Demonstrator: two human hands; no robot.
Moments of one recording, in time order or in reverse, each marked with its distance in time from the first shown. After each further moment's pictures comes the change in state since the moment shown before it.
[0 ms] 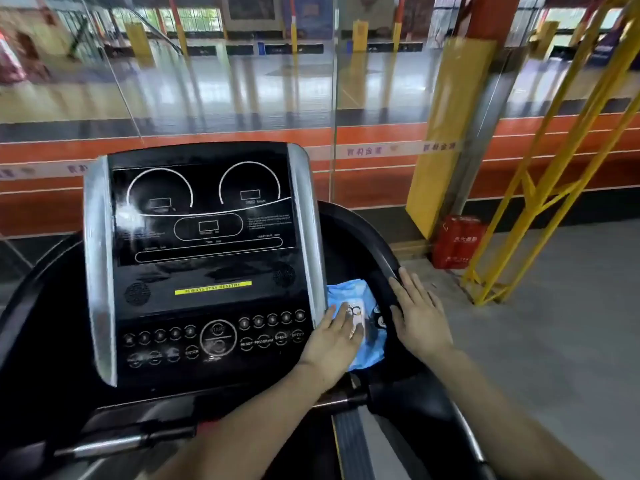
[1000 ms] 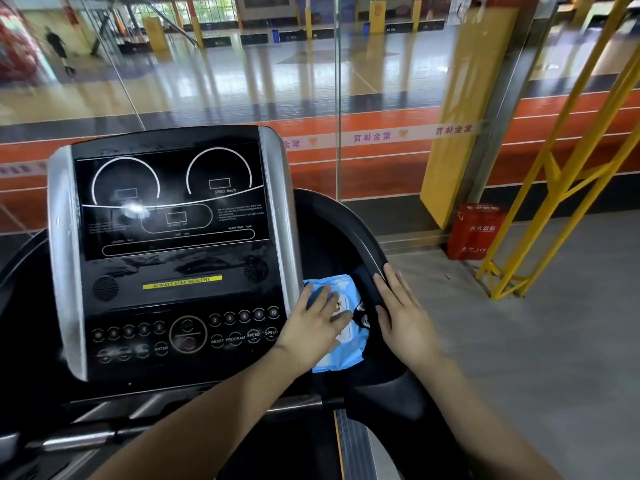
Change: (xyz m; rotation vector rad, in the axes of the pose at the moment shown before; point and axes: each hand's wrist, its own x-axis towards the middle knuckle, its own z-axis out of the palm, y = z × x) left_hand 0.029 -0.007 -0.001 0.036 0.108 -0.048; right_hand -0.004 0.024 0.023 0.306 0.052 -0.066
